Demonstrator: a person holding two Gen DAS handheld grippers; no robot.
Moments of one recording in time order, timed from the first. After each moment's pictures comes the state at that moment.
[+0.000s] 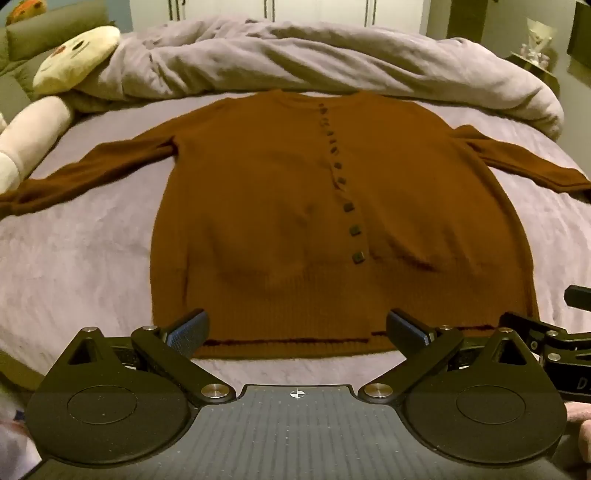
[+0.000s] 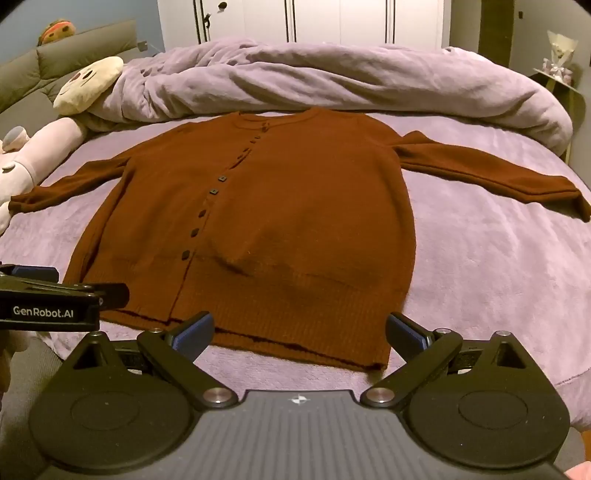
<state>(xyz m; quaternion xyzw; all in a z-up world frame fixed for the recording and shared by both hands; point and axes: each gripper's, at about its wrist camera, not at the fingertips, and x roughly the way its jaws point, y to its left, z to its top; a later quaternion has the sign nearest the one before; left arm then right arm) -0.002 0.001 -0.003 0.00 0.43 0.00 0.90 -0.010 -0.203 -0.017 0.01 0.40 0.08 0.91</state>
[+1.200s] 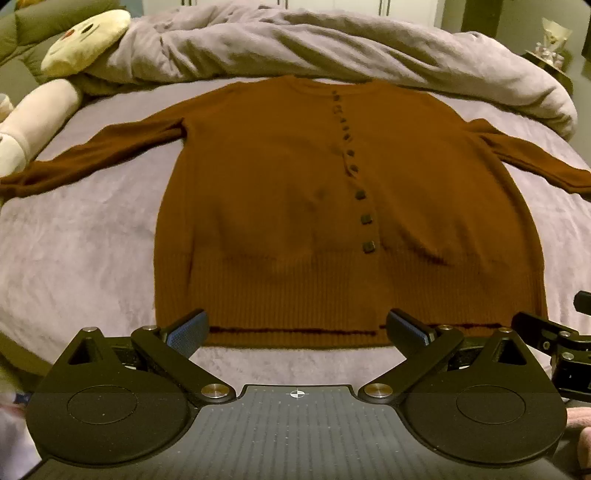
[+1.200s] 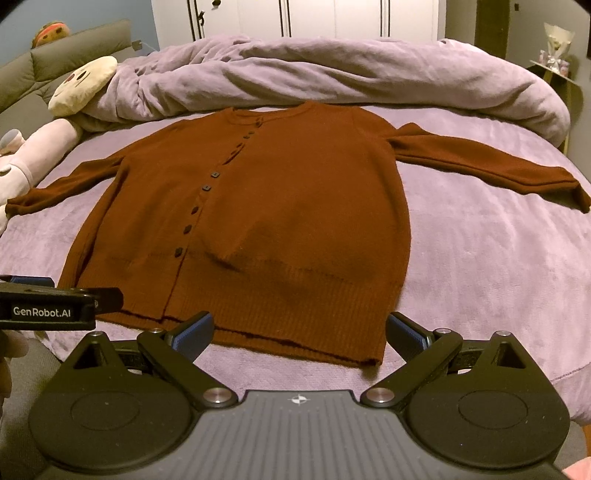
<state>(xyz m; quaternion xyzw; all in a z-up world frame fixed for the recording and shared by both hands) 0.002 0.003 -0.009 -0.01 0.45 0.02 0.89 -0.007 -0.208 -0.022 0.02 0.41 0.08 0.91</state>
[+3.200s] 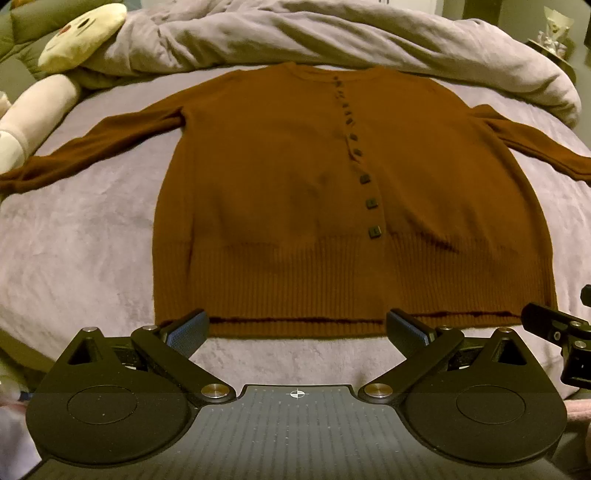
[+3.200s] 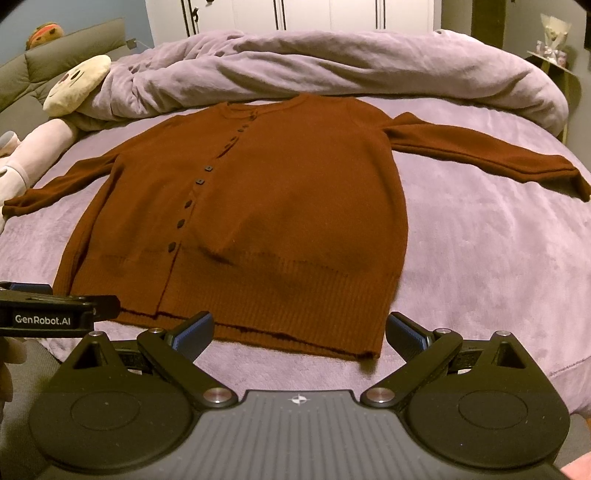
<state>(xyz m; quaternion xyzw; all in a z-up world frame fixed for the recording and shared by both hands) 0.004 0.001 -0.015 0.00 0.47 0.02 0.88 -0.004 -0.212 -0.029 0.03 0.42 0.07 0.91</state>
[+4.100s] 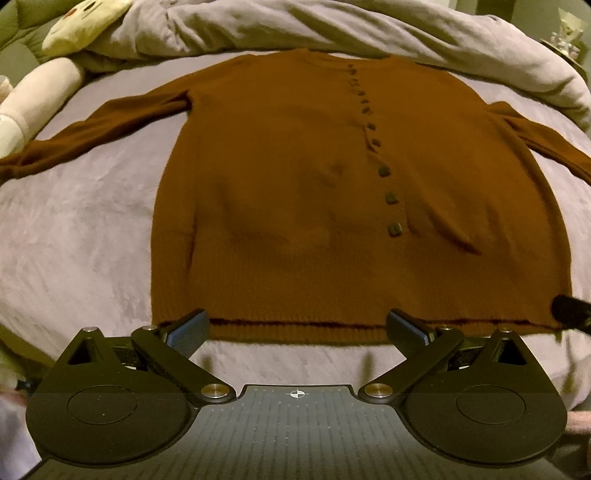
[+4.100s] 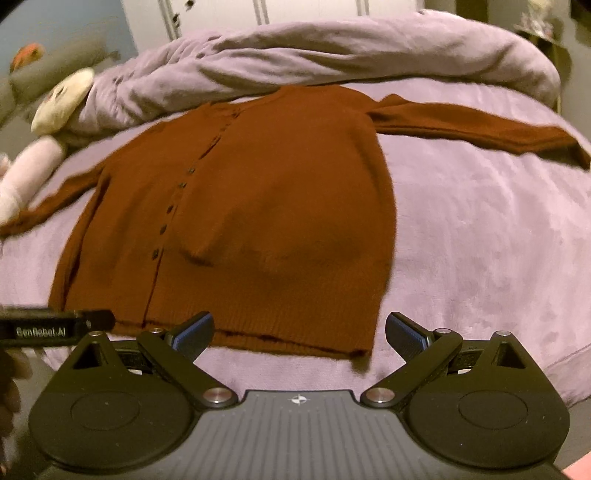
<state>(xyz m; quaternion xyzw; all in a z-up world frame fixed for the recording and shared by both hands) 0.021 0.010 -0.030 -0.02 0.48 0.04 0.87 0.007 -0.235 -0.040 0.09 0.43 0.06 0.90</state>
